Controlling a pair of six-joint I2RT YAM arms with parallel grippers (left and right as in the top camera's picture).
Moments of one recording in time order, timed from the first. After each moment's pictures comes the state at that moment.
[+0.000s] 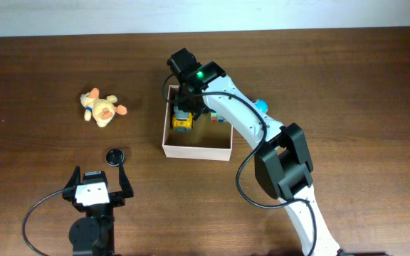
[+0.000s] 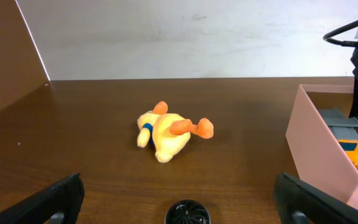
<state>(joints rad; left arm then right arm) 0.02 0.02 0.04 -0.13 -0.13 0.04 0.61 2.41 2.20 -1.06 0.08 0.63</state>
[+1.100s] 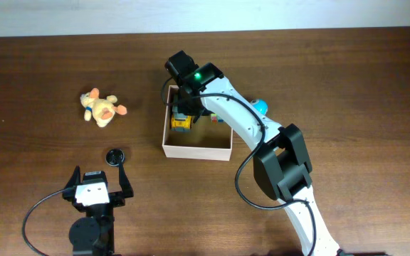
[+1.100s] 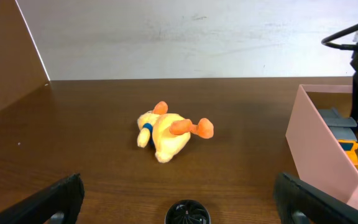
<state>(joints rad) 0.02 0.02 0.04 -0.13 -0.13 0.04 0.62 2.41 2.20 -1.09 0.10 0.63</state>
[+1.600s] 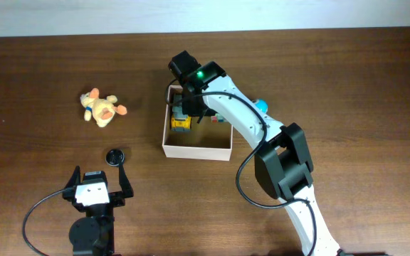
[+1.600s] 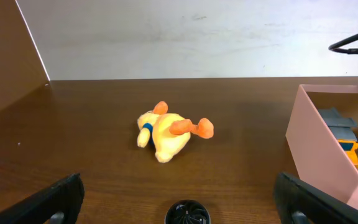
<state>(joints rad) 0.02 0.02 0.04 -0.13 -0.13 0.04 0.60 2.41 2.20 -1.14 0.12 0.57</state>
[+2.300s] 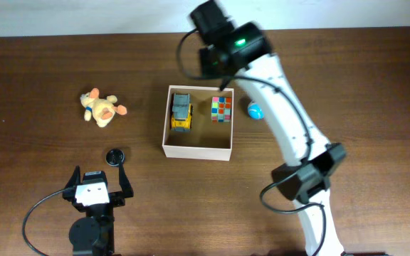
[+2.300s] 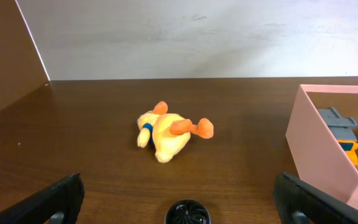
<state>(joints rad) 0.02 0.02 0.04 -0.13 -0.13 0.04 0.50 2.30 2.64 -1.44 0.23 0.41</state>
